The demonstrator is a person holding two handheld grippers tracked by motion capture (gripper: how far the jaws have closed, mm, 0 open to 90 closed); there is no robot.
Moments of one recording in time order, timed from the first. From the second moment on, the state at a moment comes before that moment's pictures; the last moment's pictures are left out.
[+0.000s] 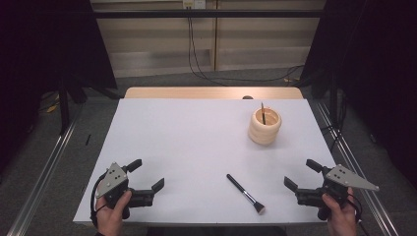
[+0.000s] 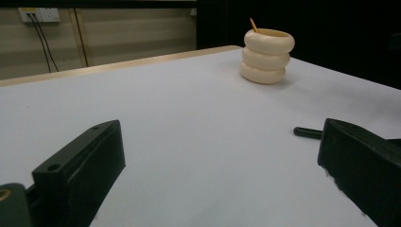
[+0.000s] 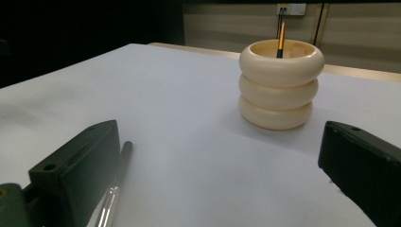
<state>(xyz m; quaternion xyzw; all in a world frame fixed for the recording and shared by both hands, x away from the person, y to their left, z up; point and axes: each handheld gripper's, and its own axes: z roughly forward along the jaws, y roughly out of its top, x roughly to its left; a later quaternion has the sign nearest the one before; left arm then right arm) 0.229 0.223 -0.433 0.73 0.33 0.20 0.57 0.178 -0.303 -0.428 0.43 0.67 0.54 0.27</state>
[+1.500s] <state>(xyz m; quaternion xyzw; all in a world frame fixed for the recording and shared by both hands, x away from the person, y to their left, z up) 0.232 0.226 -0.433 0.72 0.34 0.20 0.57 0.260 -0.211 -0.400 0.34 0.73 0.55 0.21</state>
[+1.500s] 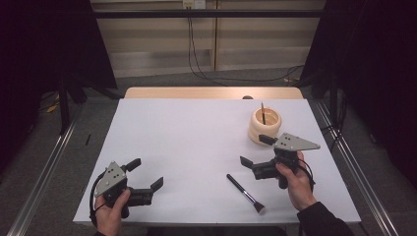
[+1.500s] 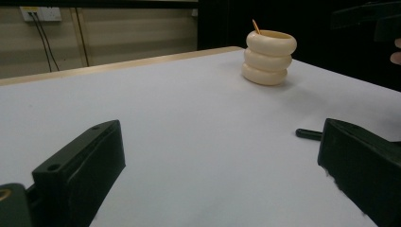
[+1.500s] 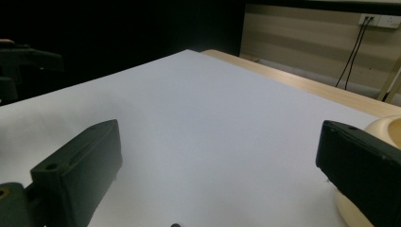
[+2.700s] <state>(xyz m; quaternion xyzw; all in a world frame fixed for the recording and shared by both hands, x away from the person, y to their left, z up) 0.232 0.225 -0.434 0.73 0.33 0.20 0.57 0.281 -0.179 -0.410 0.35 0.89 0.29 0.02</state>
